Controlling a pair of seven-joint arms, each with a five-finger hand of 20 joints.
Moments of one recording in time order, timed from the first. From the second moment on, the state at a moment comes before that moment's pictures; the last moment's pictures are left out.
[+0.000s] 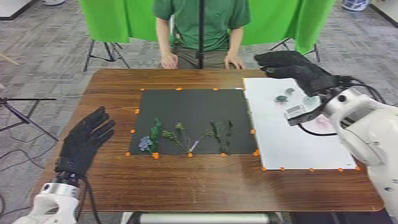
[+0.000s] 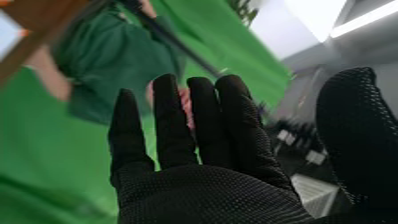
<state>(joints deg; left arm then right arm) 123.7 -70.4 -102.4 -115.7 48.7 -6.1 6.7 -90.6 -47.2 89.6 -114.8 -79.3 -14.7 6.0</state>
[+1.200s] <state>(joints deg) 122.4 -75.4 -103.3 -114.8 49.6 -8.5 5.3 -126.2 -62.1 111.4 -126.7 -63.1 -5.9 5.4</state>
